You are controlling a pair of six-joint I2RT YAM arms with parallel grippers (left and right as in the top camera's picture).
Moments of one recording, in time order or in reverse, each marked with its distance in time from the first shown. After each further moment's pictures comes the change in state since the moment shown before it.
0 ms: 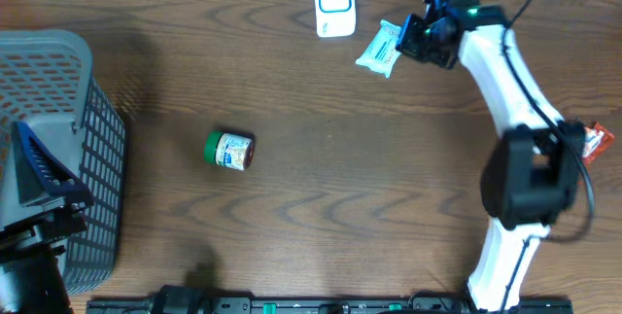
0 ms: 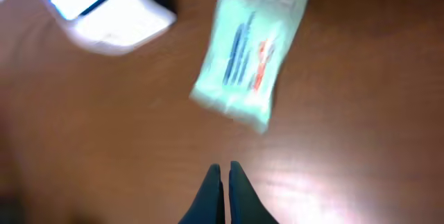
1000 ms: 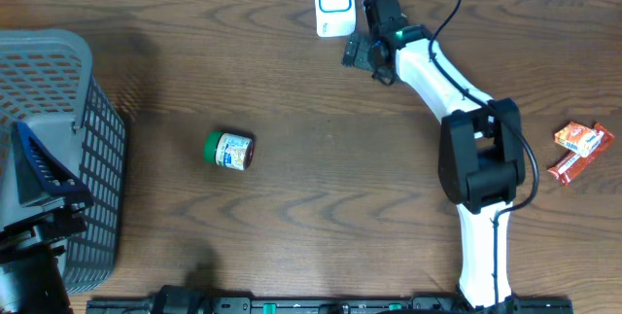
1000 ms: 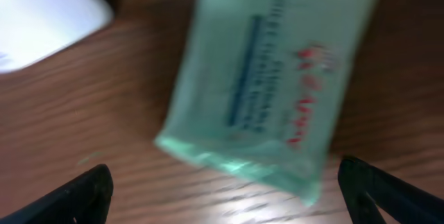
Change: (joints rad) left arm 0.000 -0.001 0.000 0.000 0.000 0.000; right arm 0.195 0.236 -0.011 0.229 0.402 0.161
